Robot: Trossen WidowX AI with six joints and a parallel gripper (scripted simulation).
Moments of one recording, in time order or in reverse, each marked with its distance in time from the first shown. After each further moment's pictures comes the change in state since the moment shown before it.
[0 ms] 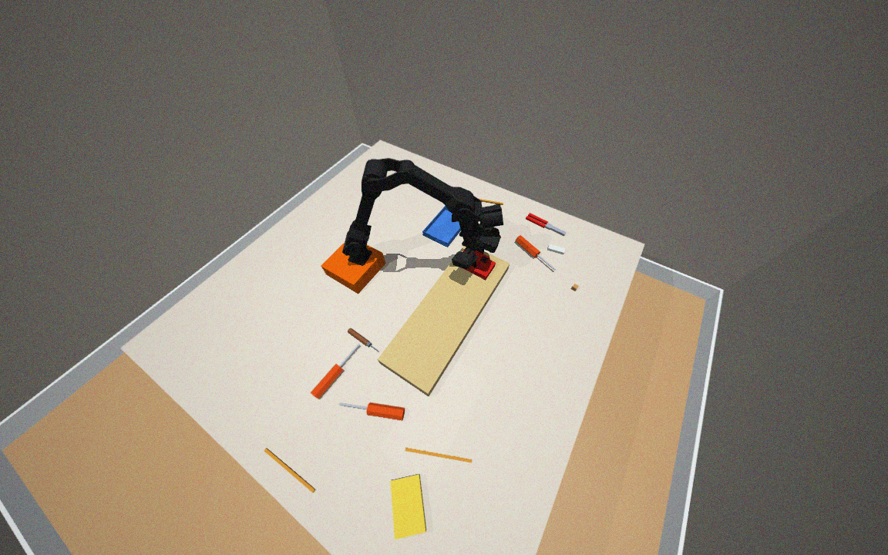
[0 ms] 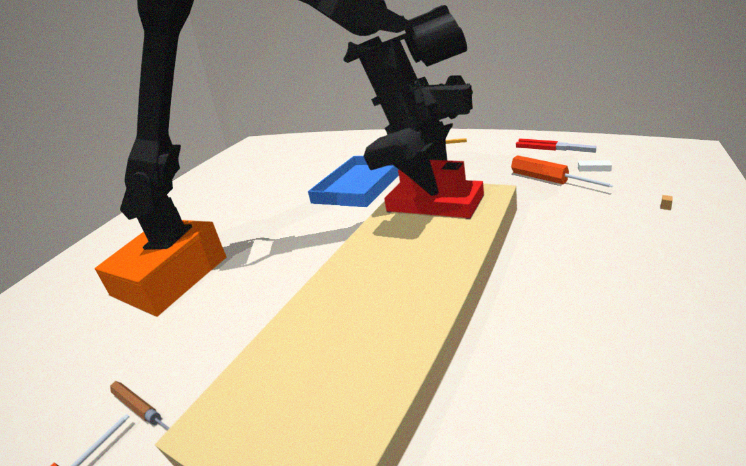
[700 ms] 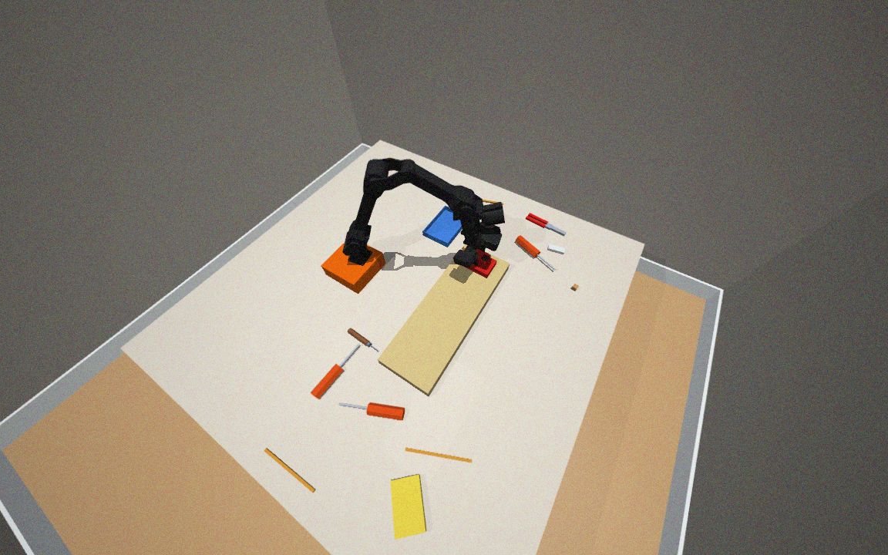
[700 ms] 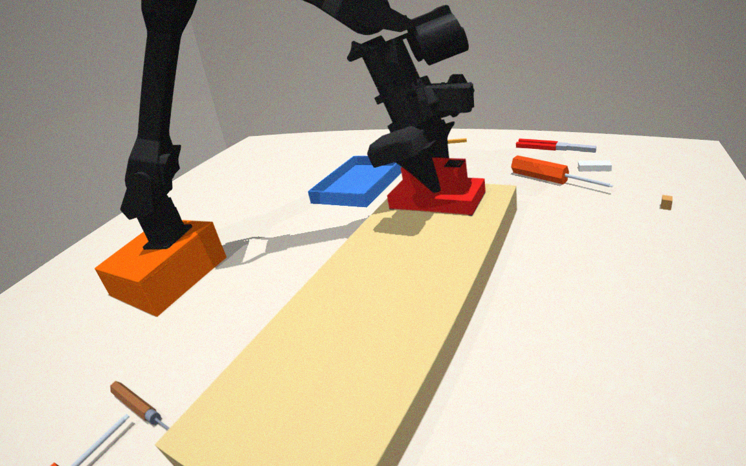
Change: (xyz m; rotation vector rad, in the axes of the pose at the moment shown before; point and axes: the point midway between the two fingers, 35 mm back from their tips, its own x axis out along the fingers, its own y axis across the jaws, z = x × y) arm 0.000 0.009 0.000 0.000 0.000 0.004
